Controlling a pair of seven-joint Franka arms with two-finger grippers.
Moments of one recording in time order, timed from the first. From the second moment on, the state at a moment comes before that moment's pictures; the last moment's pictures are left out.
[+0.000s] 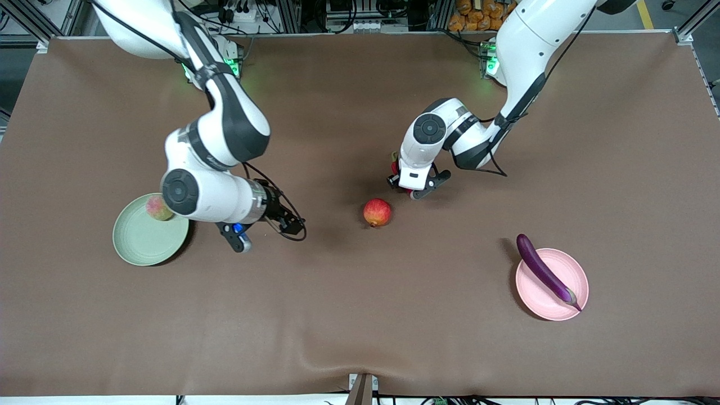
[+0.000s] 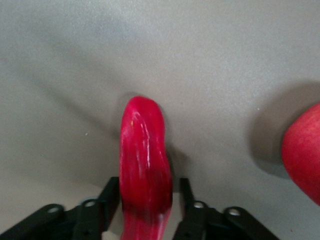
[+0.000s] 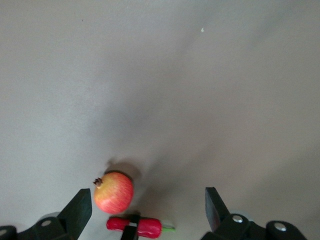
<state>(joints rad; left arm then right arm) -0.23 0.56 -0.51 -2.09 0.28 2.55 -1.51 0.43 0.53 0.01 -1.48 0.38 1.91 1.21</state>
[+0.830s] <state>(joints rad) 0.19 0.37 -0.51 -1.78 0.33 2.08 -0.86 0.63 0.68 0.01 -1.49 0.38 2.34 1.46</state>
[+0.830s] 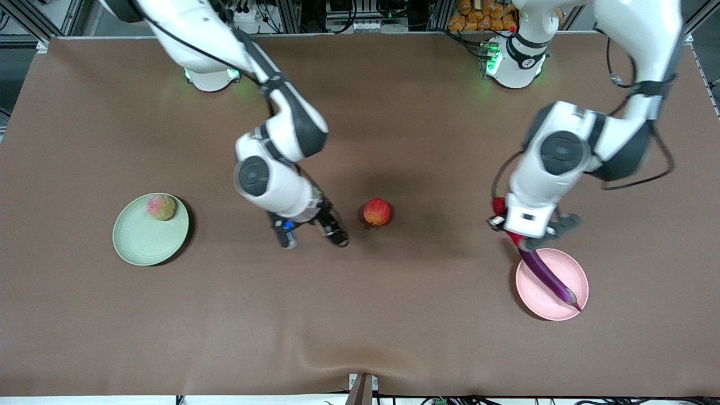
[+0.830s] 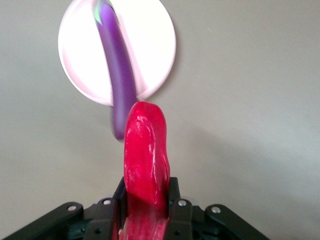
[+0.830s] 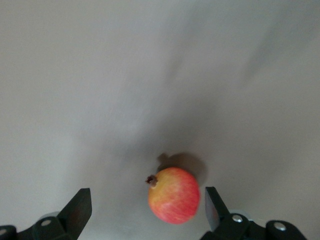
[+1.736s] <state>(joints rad) 0.47 0.73 -0.50 -1.56 0.33 2.19 -0.49 0.79 0.78 0.01 -1.48 0.07 2.46 1.47</state>
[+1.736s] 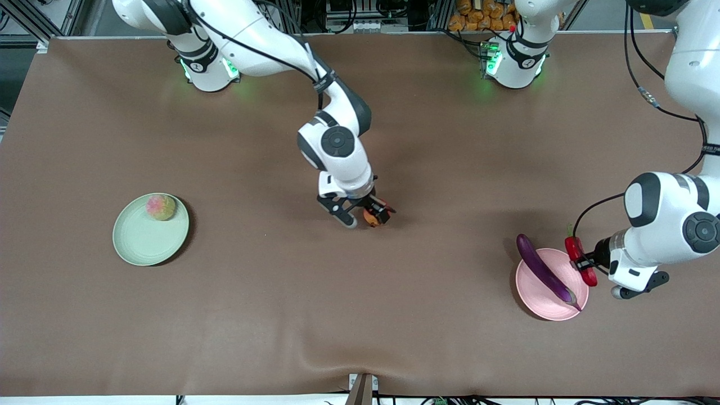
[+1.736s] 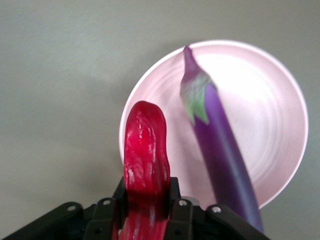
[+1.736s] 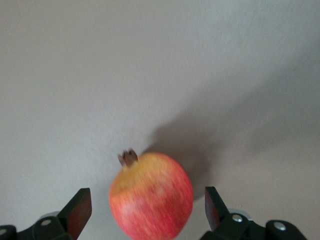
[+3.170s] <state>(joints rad) 0.47 0.28 -0.62 -1.35 0.23 1.67 -0.30 0.31 0.52 -0.02 -1.40 0.17 1.61 0.72</state>
